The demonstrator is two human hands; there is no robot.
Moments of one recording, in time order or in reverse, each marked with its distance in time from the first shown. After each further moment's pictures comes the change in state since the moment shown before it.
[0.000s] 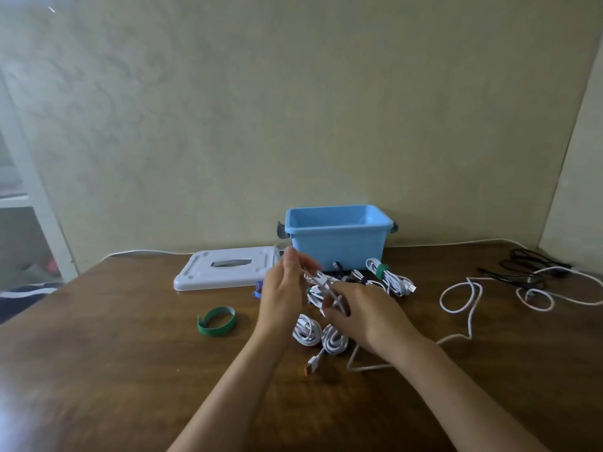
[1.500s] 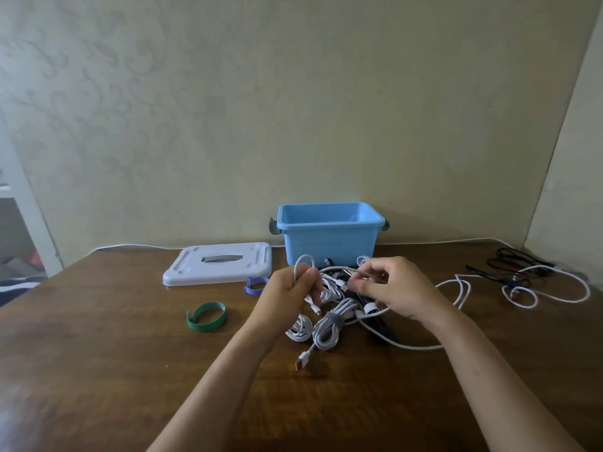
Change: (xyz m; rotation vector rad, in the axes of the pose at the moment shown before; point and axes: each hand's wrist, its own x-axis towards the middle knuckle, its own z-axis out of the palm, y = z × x) left_hand -0.002 0.004 -0.005 0.298 -0.326 -0.016; right_hand 0.006 0.047 -0.042 0.253 0.065 0.140
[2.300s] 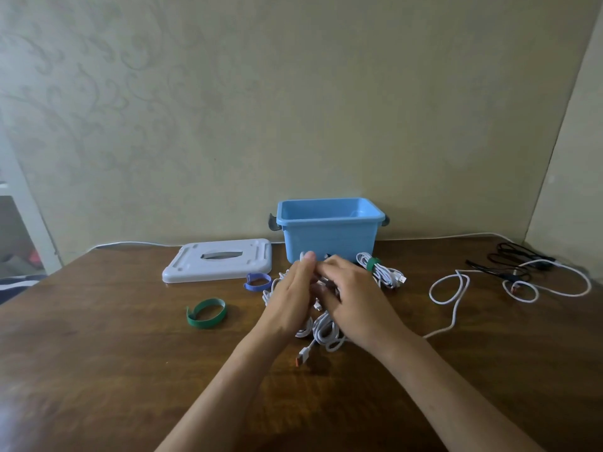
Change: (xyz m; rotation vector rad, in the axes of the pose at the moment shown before) left_hand -0.013 0.024 0.016 -0.286 0.032 -0.089; right_hand -0.018 -0.036 0.061 -0.029 0.143 -0.415
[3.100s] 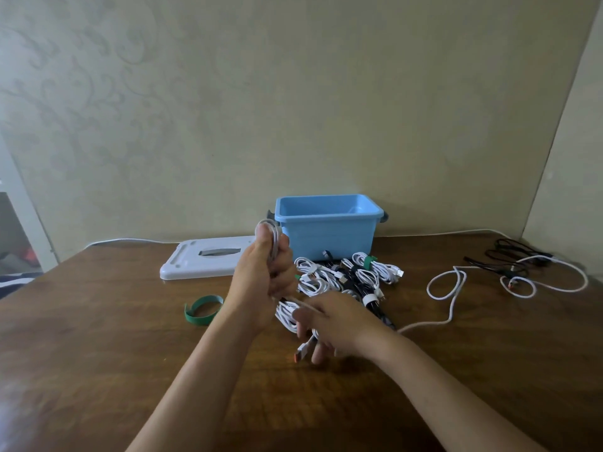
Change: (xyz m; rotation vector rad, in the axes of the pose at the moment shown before) left_hand 0.021 -0.003 -0.038 -0.607 -0.015 -0.053; right_hand -0.005 -0.016 0.004 0.188 -0.516 0.500
